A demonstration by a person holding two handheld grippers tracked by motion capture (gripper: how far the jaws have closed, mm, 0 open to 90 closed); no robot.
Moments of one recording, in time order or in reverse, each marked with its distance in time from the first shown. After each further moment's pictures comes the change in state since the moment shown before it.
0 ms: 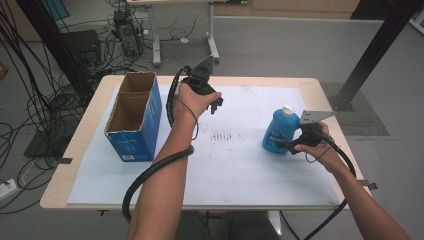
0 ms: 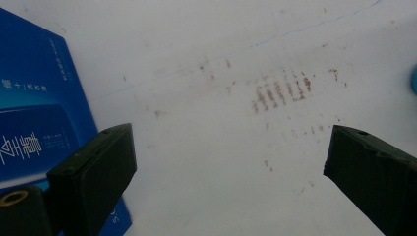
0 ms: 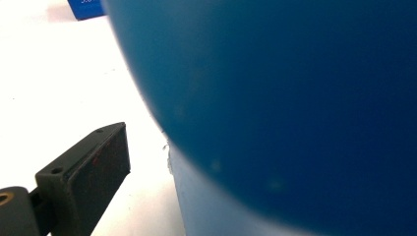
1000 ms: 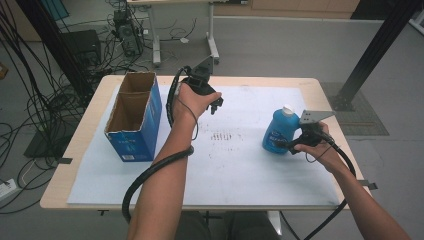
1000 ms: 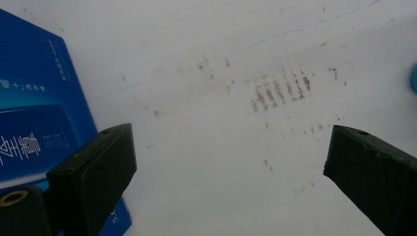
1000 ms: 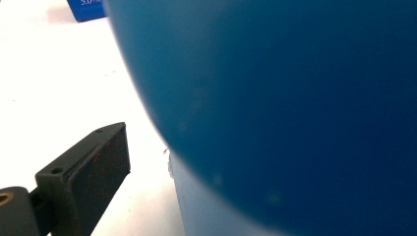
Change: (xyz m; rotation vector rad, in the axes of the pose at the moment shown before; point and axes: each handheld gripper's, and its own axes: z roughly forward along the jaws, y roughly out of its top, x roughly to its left) left arm -0.001 0.000 0.000 0.004 0.002 0.005; right arm 0.001 0.001 0.000 -0.004 -0.001 0.000
